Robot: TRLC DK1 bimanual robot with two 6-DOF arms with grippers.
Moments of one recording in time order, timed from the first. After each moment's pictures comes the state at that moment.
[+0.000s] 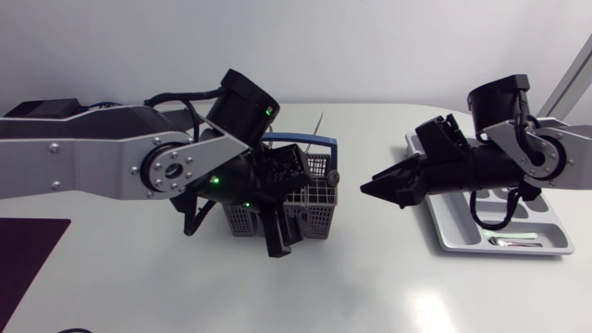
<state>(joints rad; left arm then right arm) -0.75 1.58 1.08 -0.38 0.19 0.62 0.16 1.39 0.83 -0.31 -0.67 -0.30</state>
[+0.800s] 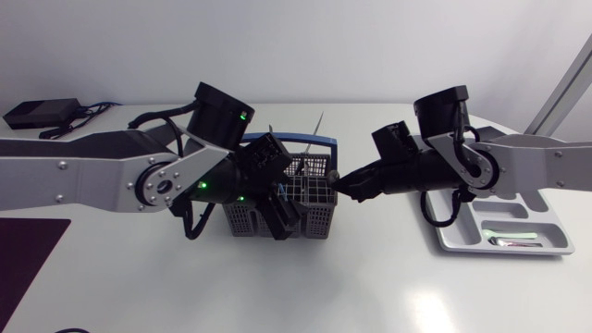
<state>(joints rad) -0.67 1.58 0.97 -0.15 0.23 0.38 0.31 1.55 0.85 -0.08 -0.52 -0.07</state>
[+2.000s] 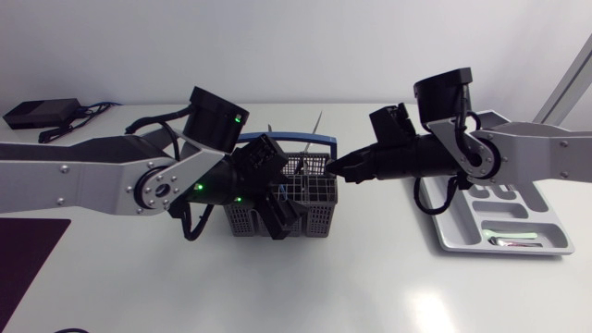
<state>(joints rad) -0.65 1.58 0.95 -0.10 0.26 0.37 0.33 1.53 0.90 -0.04 -0.57 0.00</state>
